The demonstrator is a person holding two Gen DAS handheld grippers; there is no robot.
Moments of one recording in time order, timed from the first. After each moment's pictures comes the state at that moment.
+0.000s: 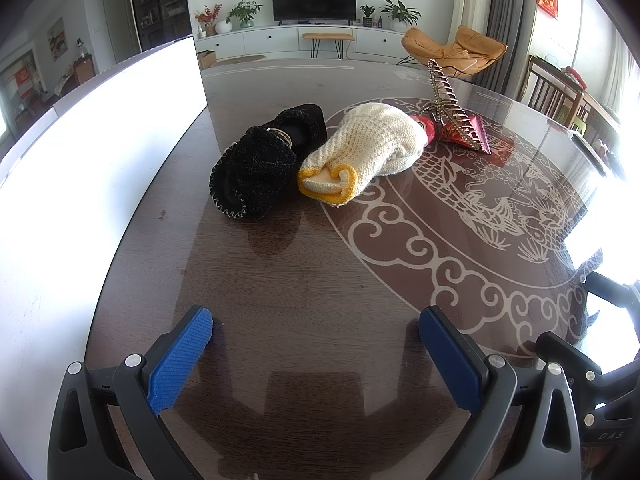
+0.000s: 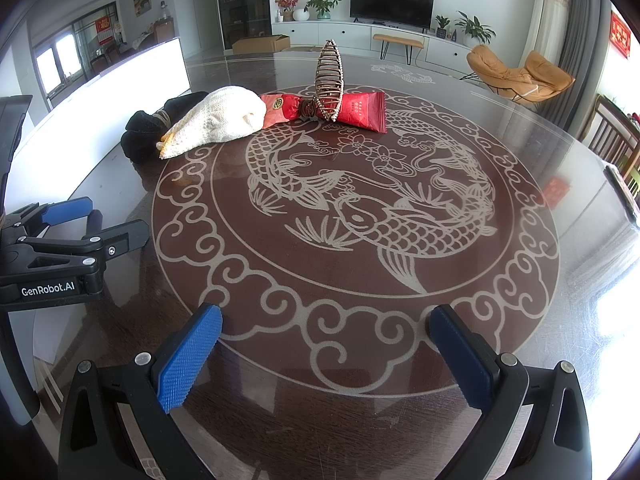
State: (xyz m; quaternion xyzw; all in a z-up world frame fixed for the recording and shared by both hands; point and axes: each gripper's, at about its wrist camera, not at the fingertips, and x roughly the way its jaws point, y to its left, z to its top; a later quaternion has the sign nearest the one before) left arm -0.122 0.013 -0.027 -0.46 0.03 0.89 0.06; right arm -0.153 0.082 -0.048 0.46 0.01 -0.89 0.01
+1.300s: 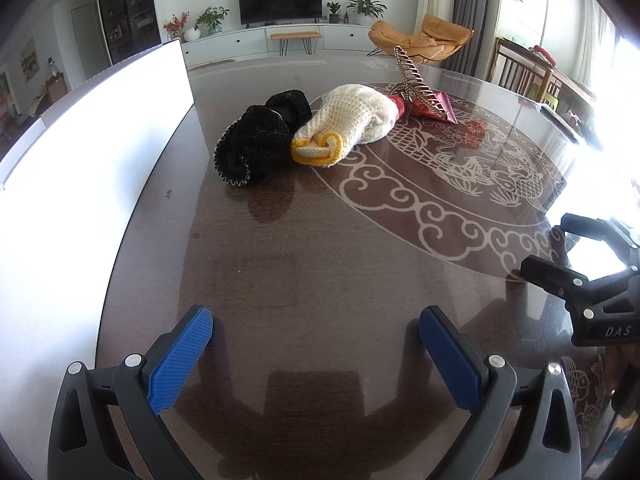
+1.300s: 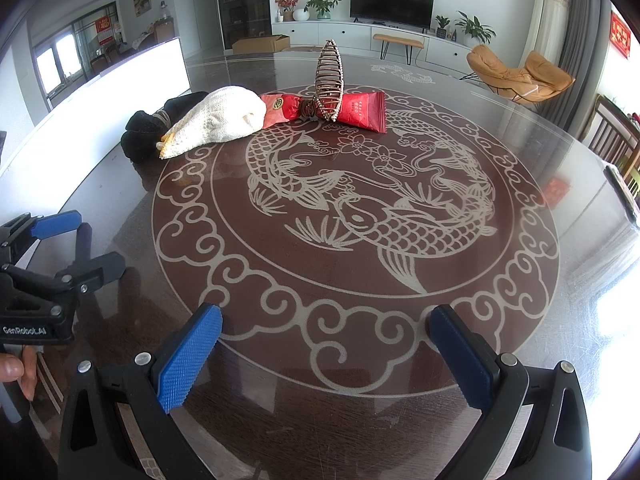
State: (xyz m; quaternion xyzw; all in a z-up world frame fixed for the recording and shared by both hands) left arm -0.088 -0.002 -0.027 -0.45 0.06 0.88 0.11; right arm -0.153 0.082 -0.048 0.46 0.01 -0.89 0.01
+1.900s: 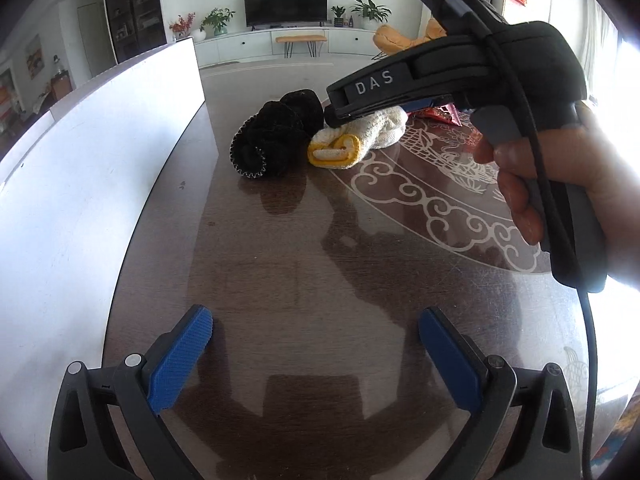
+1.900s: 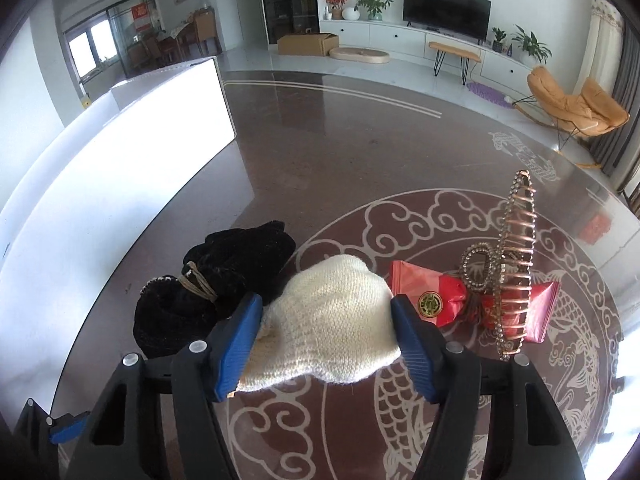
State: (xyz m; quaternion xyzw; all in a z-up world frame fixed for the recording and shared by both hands) left arm -0.083 -0.009 -0.030 -0.45 0.05 0.89 0.10; right arm -0.315 -0.015 -0.026 0.45 0.03 -0.89 0.11
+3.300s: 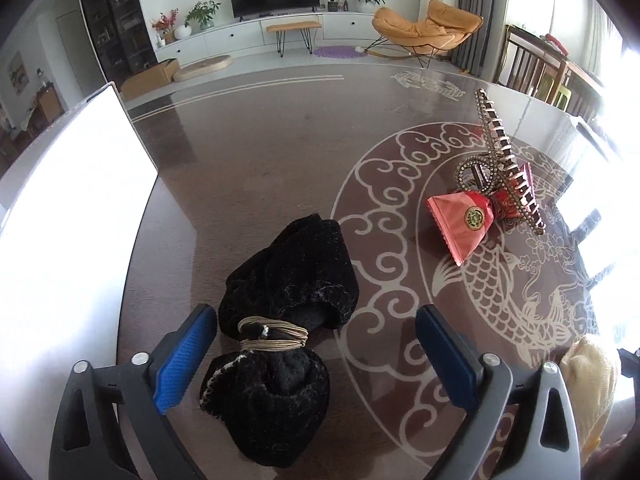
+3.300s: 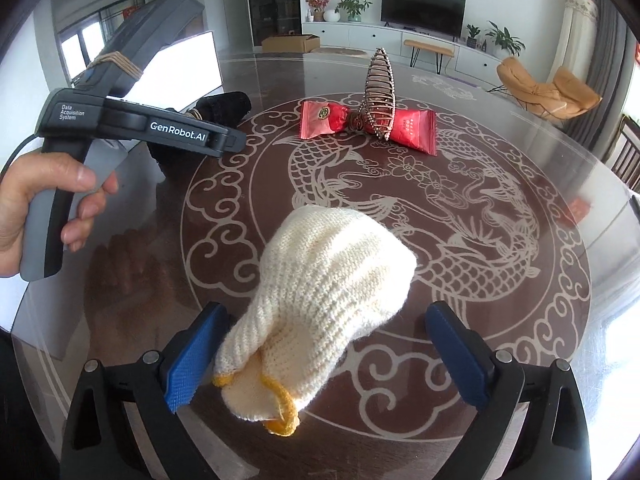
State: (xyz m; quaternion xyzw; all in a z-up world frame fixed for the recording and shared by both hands) left arm -0.250 0.024 -0.024 -0.47 0.08 0.87 0.11; right arm -0.183 0.055 -0.052 0.45 0.03 -0.89 0.06
